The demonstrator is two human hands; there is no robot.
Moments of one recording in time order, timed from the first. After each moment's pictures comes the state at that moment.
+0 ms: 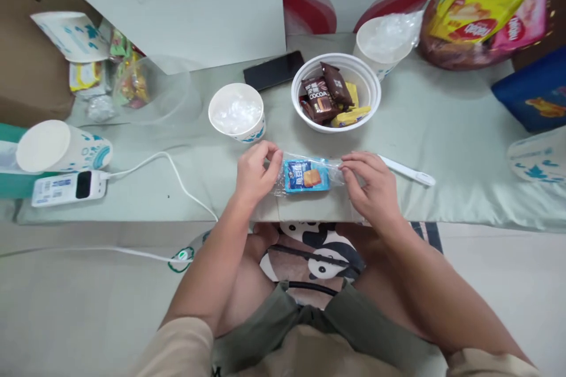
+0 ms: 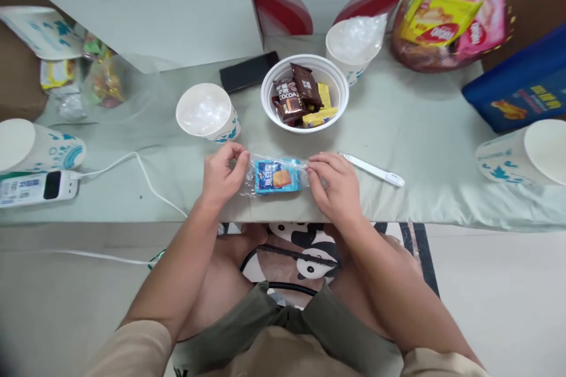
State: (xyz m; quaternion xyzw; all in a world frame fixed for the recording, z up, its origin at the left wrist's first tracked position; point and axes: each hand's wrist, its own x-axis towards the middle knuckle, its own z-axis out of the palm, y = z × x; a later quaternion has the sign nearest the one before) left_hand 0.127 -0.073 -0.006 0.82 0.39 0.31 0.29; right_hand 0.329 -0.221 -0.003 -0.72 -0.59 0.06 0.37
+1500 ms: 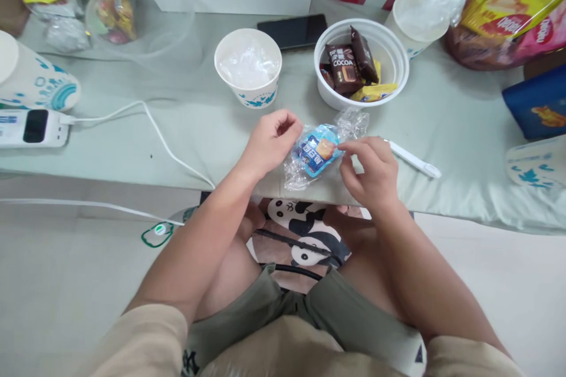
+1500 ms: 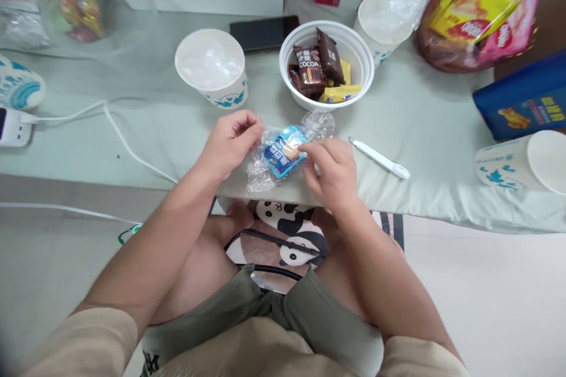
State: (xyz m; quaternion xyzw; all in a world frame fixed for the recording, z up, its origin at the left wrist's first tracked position) left_hand 0.137 -0.087 -0.001 0.68 0.38 0.31 0.55; right_hand 0.313 -0.219 -0.007 -0.66 -0.67 0.00 0.33
